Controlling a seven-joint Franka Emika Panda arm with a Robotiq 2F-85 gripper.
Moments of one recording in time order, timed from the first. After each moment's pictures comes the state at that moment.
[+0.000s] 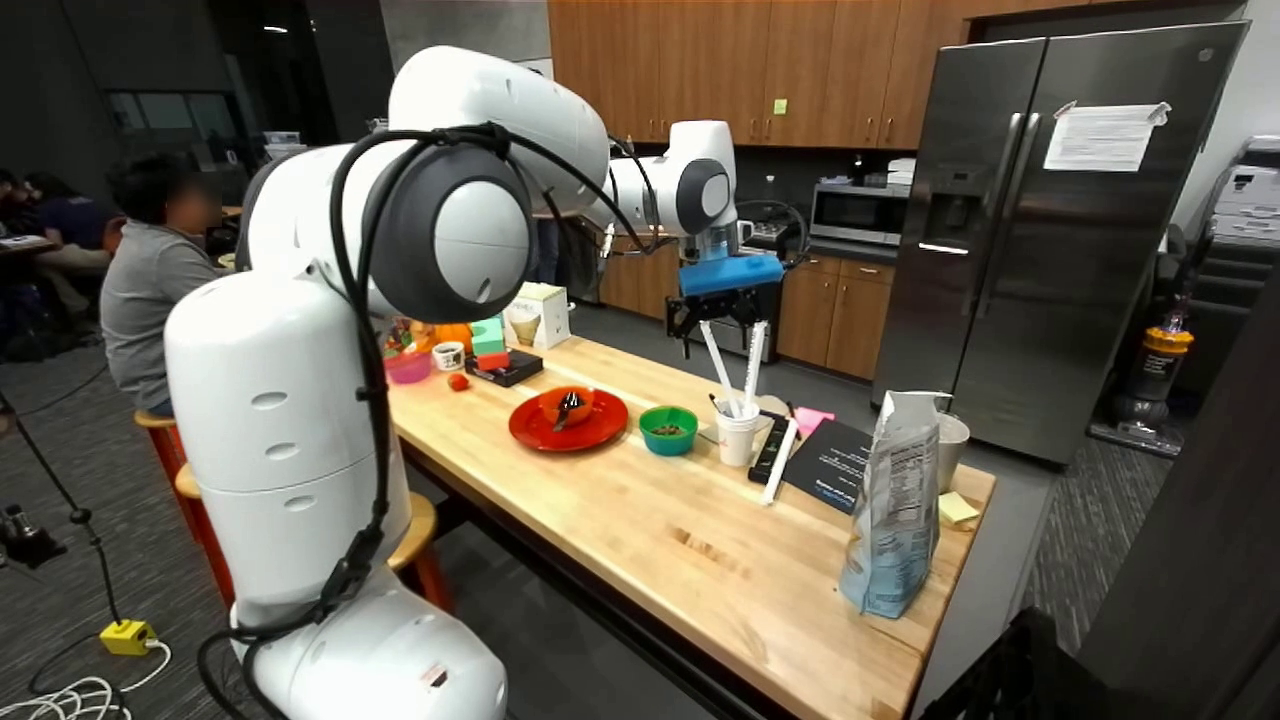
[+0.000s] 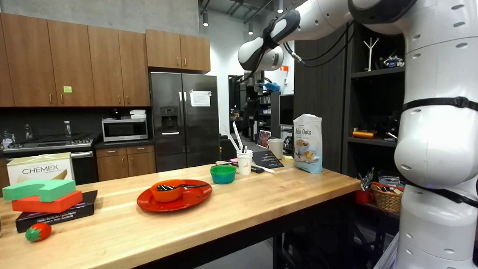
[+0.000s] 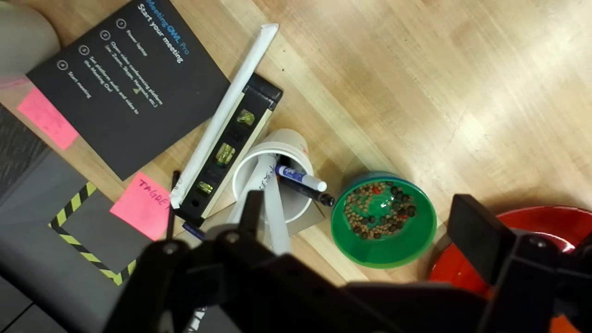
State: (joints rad) arm -0.05 0.05 -0.04 -1.79 -0.06 1.96 -0.67
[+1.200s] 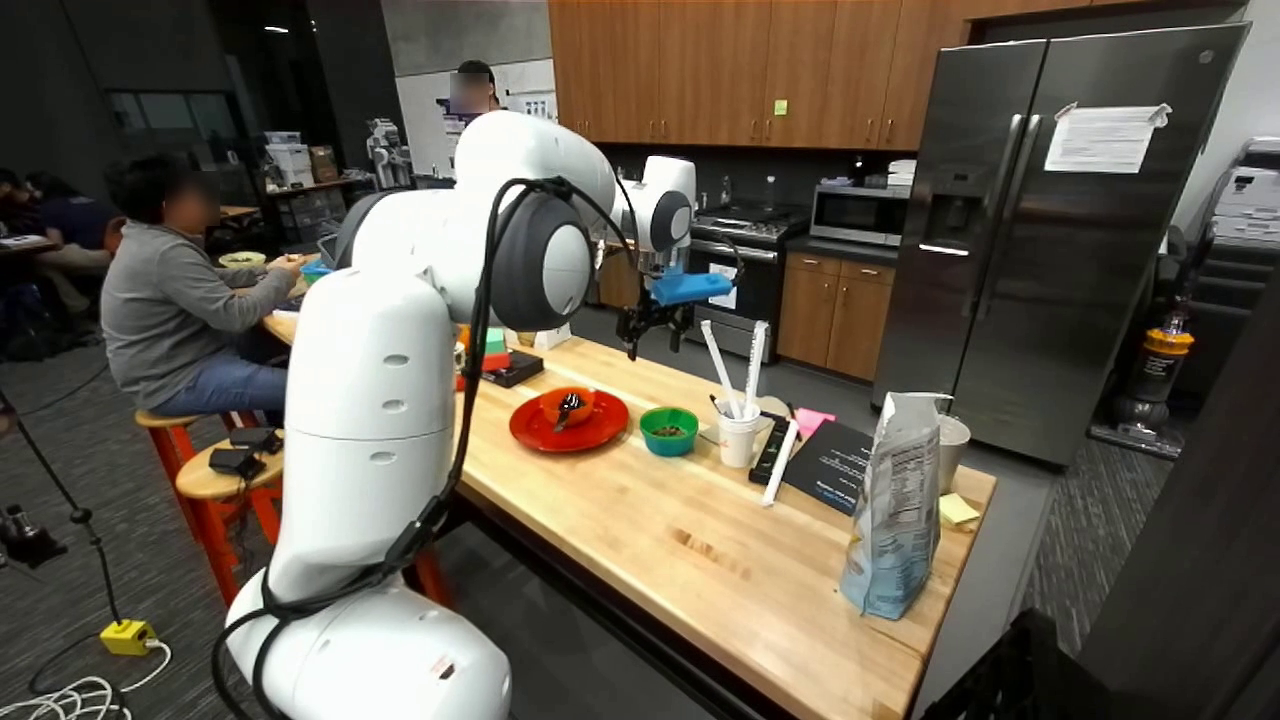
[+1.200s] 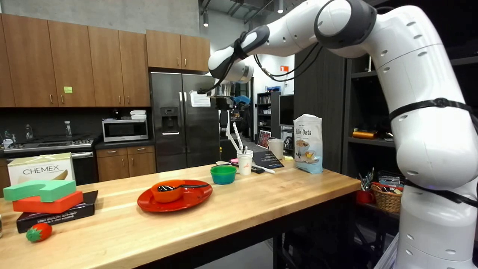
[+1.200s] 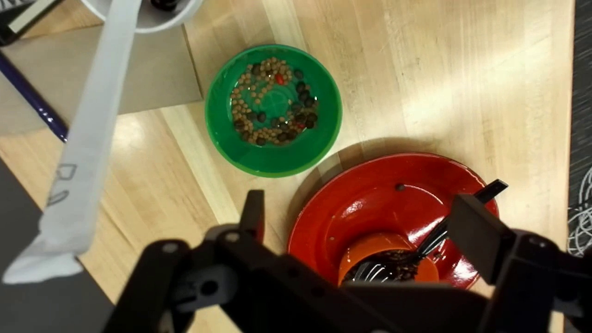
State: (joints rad) arm -0.01 0.32 0.08 -1.53 0.08 1.86 -0.96
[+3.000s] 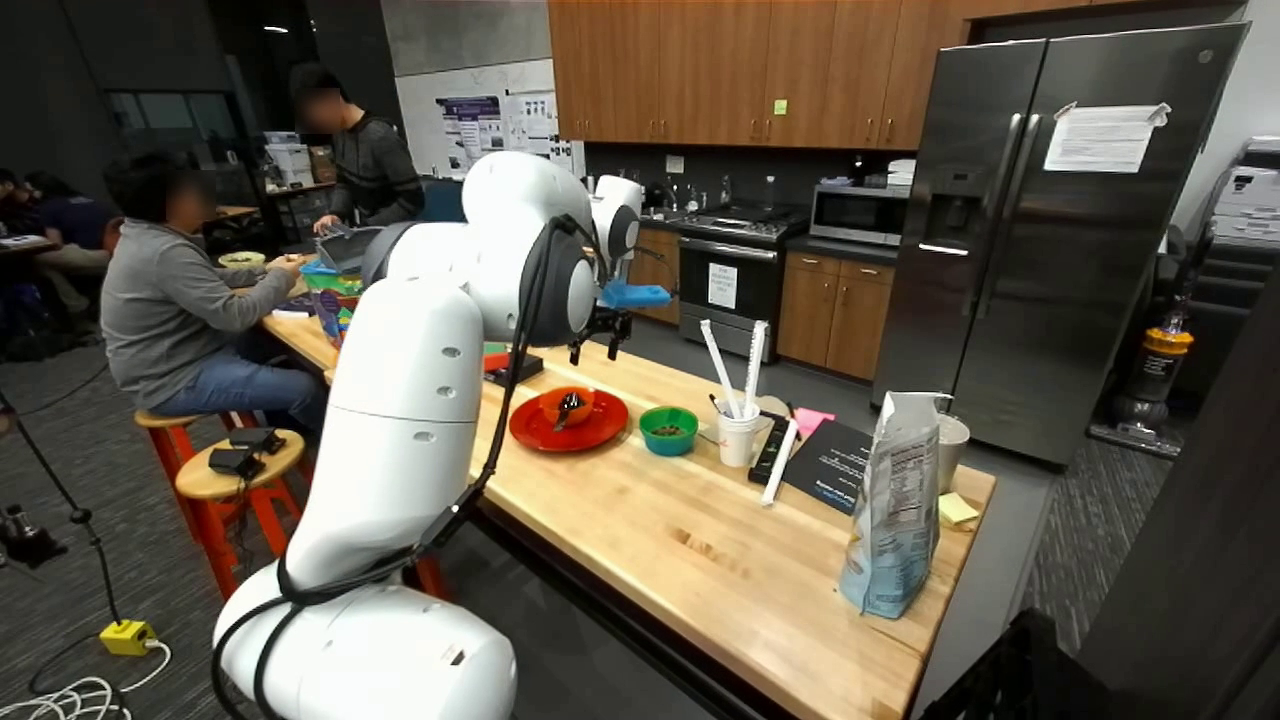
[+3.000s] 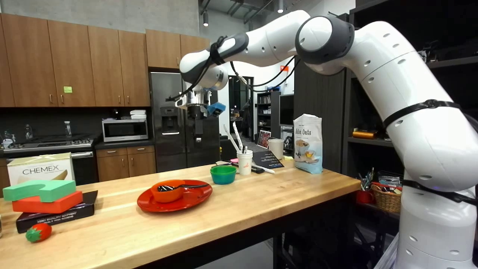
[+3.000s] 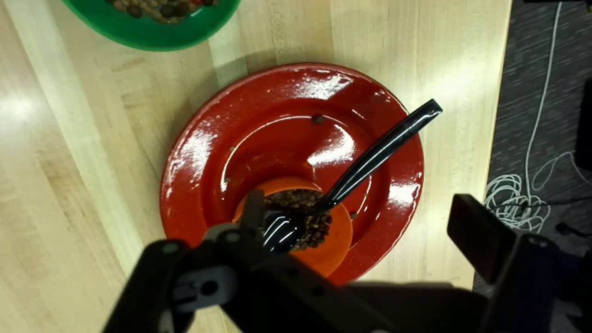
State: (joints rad) arm 0.09 0.51 0.18 -1.33 0.10 1.71 -0.95
